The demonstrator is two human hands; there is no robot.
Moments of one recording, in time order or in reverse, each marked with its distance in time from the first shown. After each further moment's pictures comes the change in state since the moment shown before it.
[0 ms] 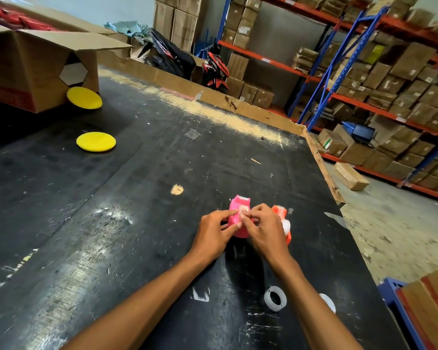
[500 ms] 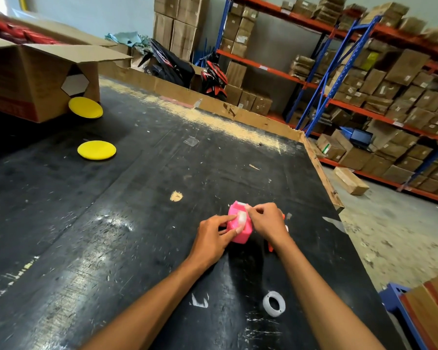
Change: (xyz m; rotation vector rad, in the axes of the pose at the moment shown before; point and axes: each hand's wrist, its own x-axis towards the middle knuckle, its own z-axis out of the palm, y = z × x) left_hand 0.001 0.003 -0.002 -0.032 -0.011 -0.037; right_hand 0.035 -0.005 -0.012 -0.043 -0.050 0.261
